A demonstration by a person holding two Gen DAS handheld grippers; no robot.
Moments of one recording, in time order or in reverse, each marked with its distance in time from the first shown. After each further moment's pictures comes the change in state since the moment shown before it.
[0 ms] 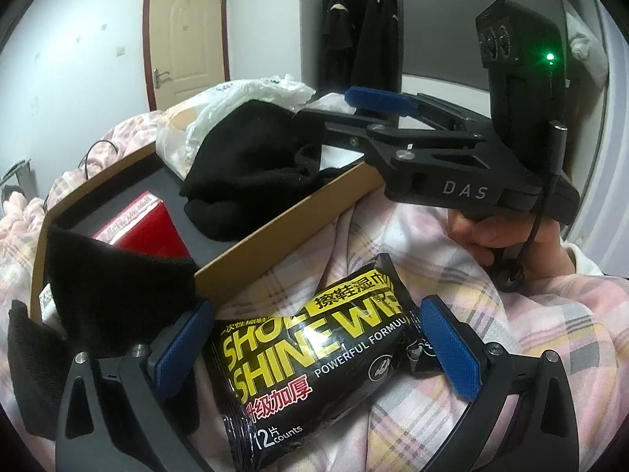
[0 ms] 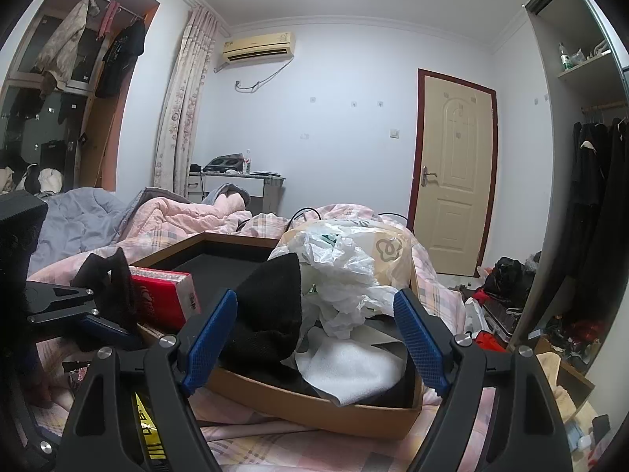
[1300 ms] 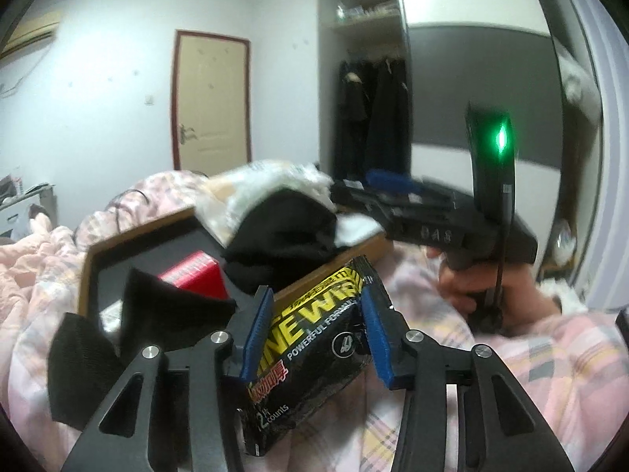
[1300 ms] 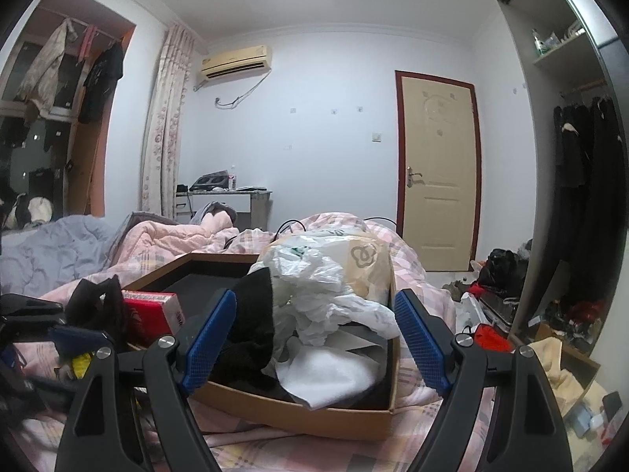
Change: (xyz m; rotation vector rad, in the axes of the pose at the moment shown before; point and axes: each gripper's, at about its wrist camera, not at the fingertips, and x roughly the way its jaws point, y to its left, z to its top) left arm -0.054 0.009 -0.004 -0.043 -0.311 0.054; right arm -0.001 -0.017 0.001 0.107 -0.037 -0.034
